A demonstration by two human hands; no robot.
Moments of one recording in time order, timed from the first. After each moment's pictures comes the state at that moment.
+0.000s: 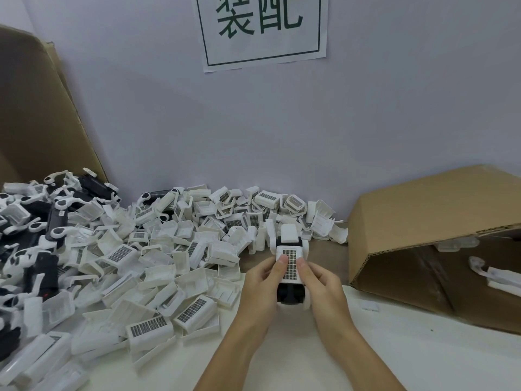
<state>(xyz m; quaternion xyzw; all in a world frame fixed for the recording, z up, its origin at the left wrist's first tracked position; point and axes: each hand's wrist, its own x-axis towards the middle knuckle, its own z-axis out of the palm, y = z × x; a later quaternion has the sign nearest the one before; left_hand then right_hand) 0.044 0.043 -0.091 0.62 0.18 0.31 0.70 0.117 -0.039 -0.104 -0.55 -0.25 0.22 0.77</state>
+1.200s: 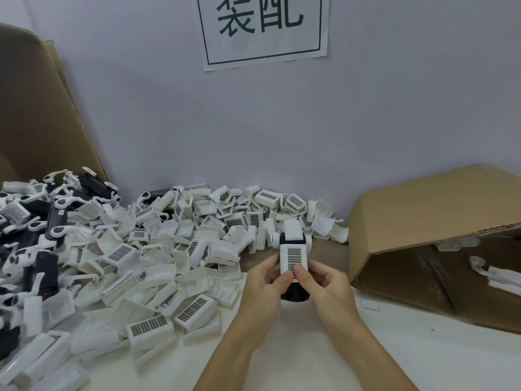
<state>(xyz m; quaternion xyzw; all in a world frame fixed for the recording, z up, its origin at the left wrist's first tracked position) 0.040 0.045 -0.092 0.64 0.16 0.28 0.70 0.126 -0.046 -0.108 -0.56 -0.31 0.20 0.74</state>
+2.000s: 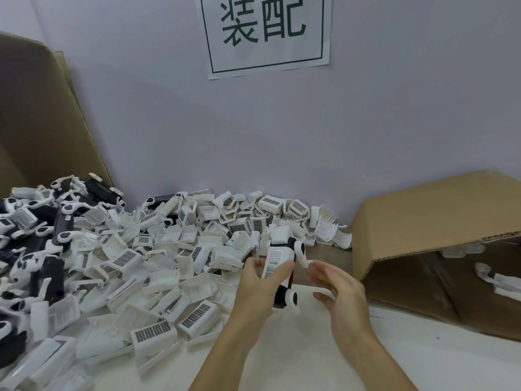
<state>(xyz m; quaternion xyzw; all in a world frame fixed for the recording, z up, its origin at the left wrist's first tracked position) 0.038 0.057 -0.083 0.63 0.31 0.28 0.65 0.138 -0.046 -0.112 -0.57 -0.15 0.18 0.78</state>
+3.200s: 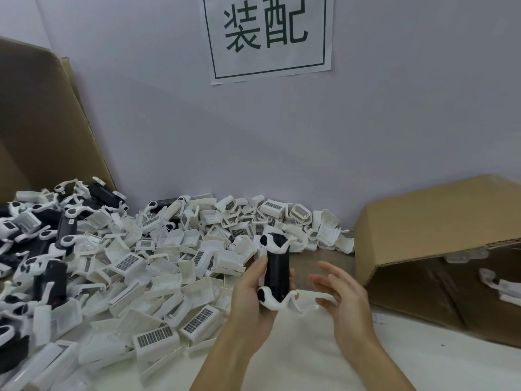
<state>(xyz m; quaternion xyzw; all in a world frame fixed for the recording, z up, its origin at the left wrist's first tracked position) 0.032 0.057 -0.074 0.37 0.14 0.26 0.88 0.139 -0.047 -0.111 -0.58 -0.15 0.18 0.78</state>
